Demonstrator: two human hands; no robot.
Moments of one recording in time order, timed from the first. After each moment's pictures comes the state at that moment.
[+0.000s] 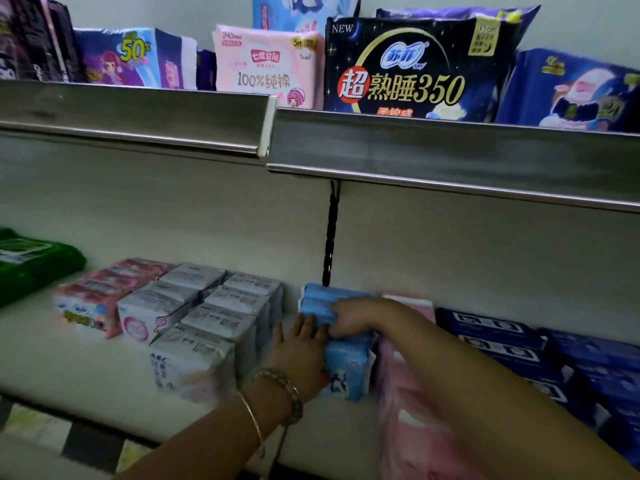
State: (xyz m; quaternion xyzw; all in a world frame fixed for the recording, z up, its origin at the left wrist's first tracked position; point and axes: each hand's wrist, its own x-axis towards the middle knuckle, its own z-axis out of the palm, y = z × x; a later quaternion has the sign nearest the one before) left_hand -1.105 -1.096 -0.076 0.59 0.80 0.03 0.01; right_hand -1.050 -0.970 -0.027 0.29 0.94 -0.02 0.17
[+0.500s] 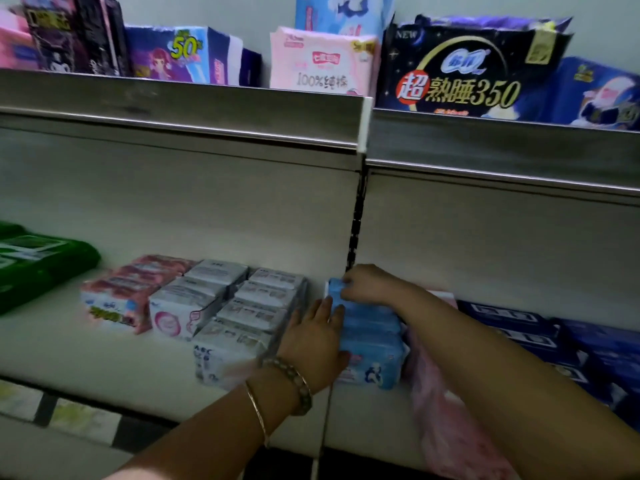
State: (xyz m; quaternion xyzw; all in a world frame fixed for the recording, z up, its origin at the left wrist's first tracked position) left_hand -1.131 -1.135 -0.060 0.64 0.76 0.10 -0.04; right_hand -1.076 -0.987 -0.009 0.36 0.93 -0.09 0.01
